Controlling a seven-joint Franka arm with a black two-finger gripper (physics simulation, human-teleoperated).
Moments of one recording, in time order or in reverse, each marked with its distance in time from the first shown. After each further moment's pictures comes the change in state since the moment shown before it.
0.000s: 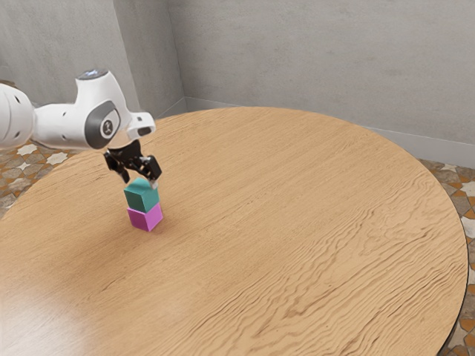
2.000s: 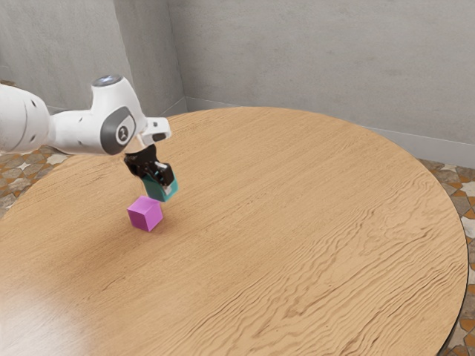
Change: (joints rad) arm -0.079 0.059 -0.008 0.053 -0.021 0.044 0.074
